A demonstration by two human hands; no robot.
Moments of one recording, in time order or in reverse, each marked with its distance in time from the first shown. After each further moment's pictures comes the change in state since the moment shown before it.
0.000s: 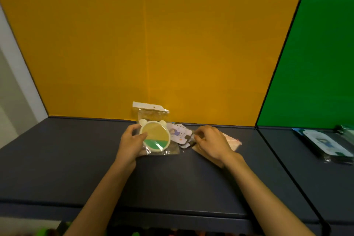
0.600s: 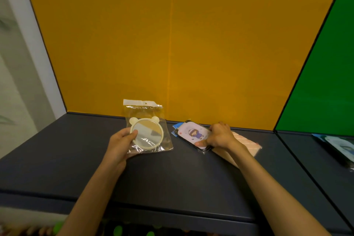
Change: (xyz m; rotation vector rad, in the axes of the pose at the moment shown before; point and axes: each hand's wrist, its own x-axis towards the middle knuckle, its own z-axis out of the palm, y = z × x) left_hand 0.018 0.003 -0.086 -0.139 -0.032 -0.111; right_hand 0.051 -0.032 0.016 -0.127 -0.204 0.233
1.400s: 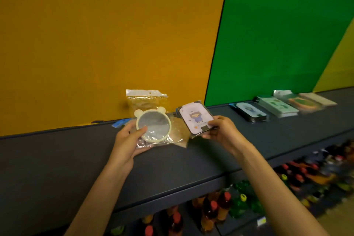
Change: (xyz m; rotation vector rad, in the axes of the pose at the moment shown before) left_hand -0.055 -0.021 0.136 -0.082 -0.511 0.001; right_hand -0.169 0.096 -0.055 1.411 0.357 0.339
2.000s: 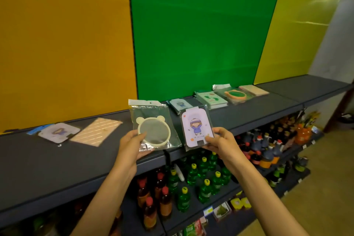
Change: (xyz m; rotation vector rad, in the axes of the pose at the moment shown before) left_hand -0.078 -0.095 0.259 0.048 -0.010 -0.057; right_hand -0.076 0.013 -0.285 -0.016 0.158 -0.130
